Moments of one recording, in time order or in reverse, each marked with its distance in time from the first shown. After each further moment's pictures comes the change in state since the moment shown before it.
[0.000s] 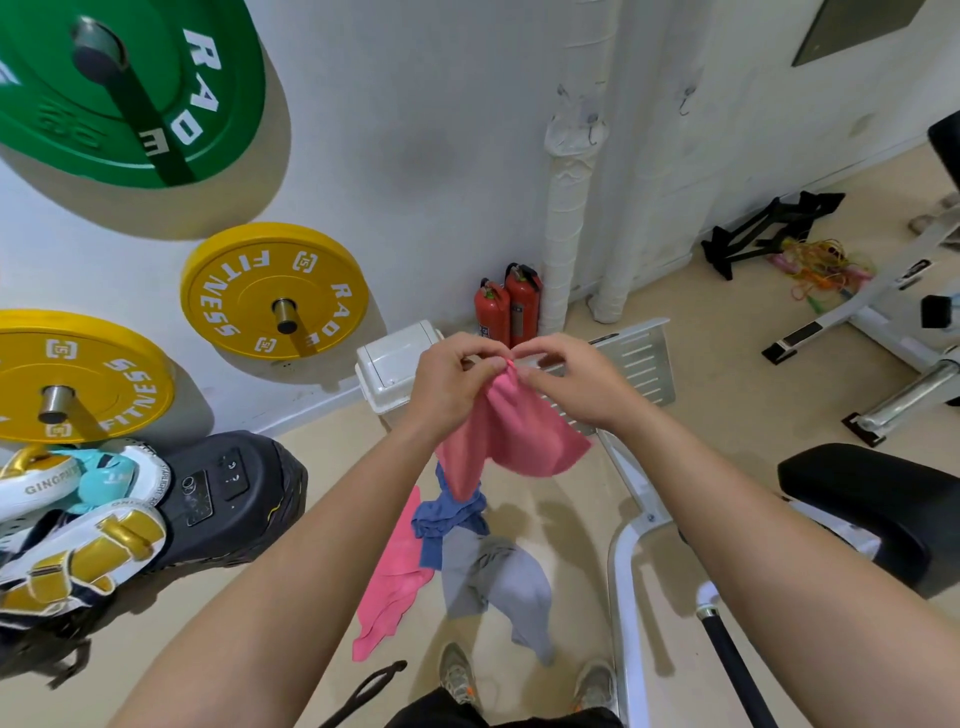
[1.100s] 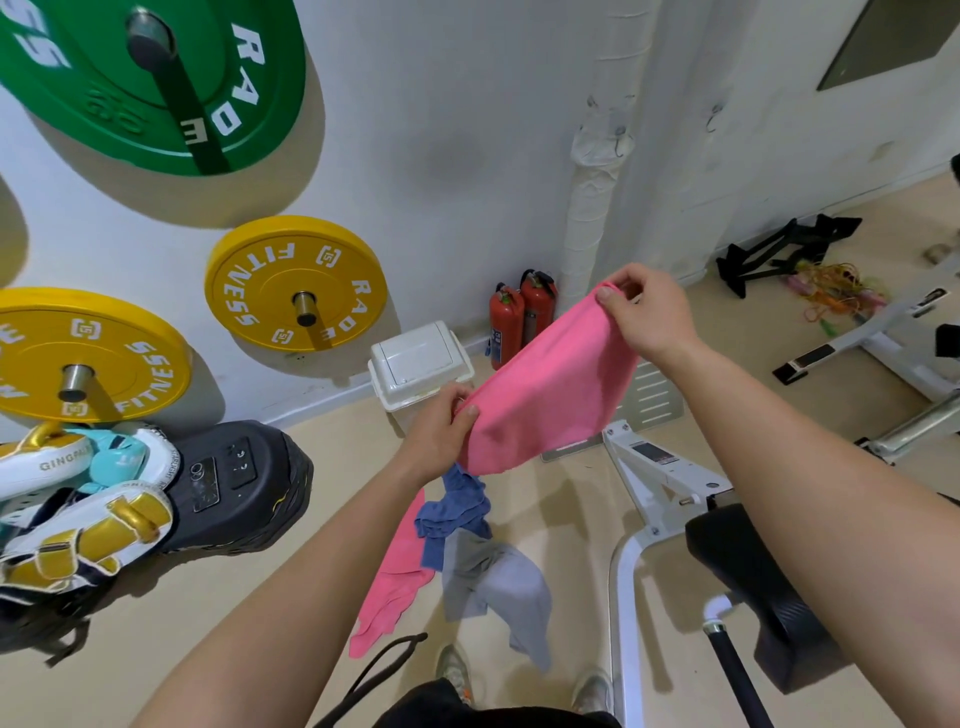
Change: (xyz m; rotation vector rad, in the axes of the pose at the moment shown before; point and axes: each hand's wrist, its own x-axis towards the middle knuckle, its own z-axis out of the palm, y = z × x) left_hand -0.046 -0.055 -0.023 0.149 -0.119 -0.266; right_hand 0.048 -0.004 -0.050 -0.145 0.387 0.054
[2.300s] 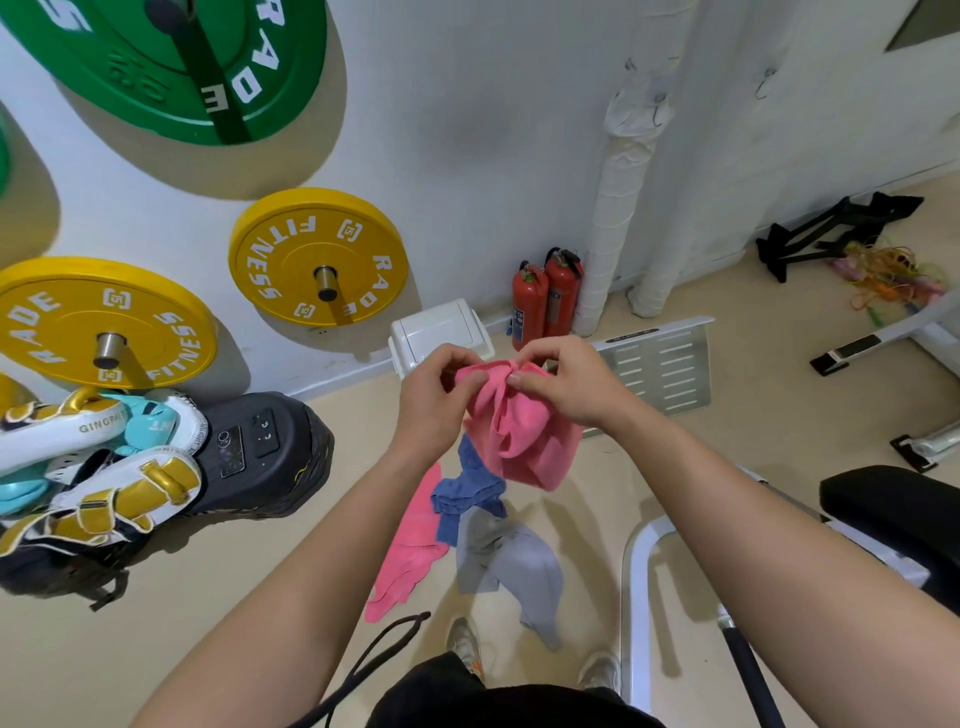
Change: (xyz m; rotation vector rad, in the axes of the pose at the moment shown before) left_hand -0.010 0.024 -0.016 -0.243 0.293 0.040; right_hand -0.061 -0.023 0.075 0.202 -0.512 -0.122
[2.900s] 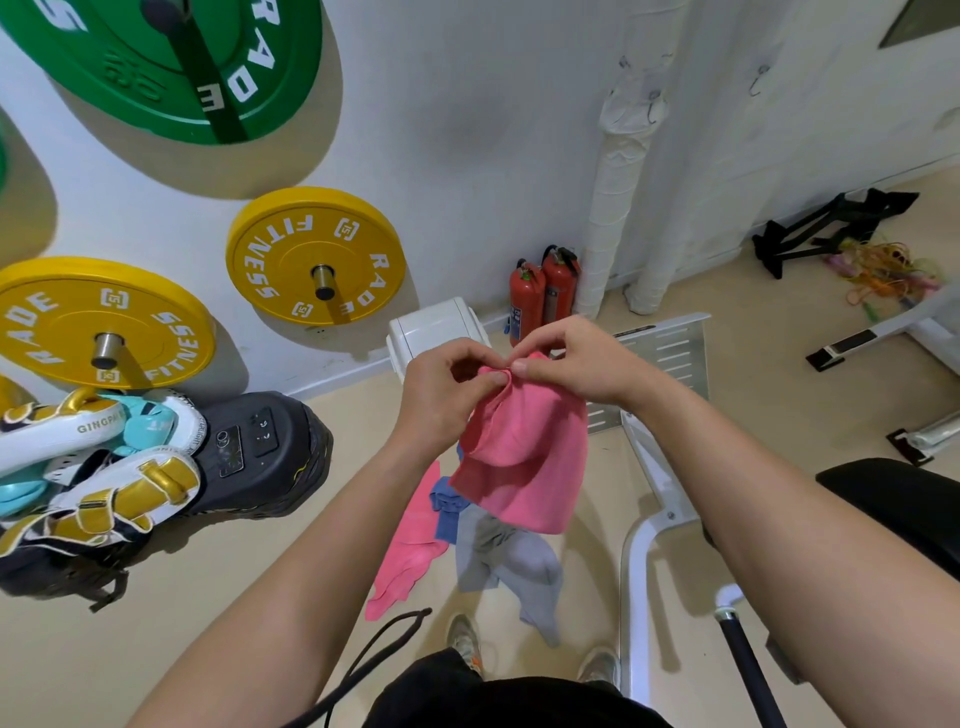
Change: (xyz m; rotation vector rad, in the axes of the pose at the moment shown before) left_hand -0.010 0.031 -0.002 -0.070 -0.105 0.021; right_hand -0.004 -0.017 -0.029 -0.021 -0.140 -0.039
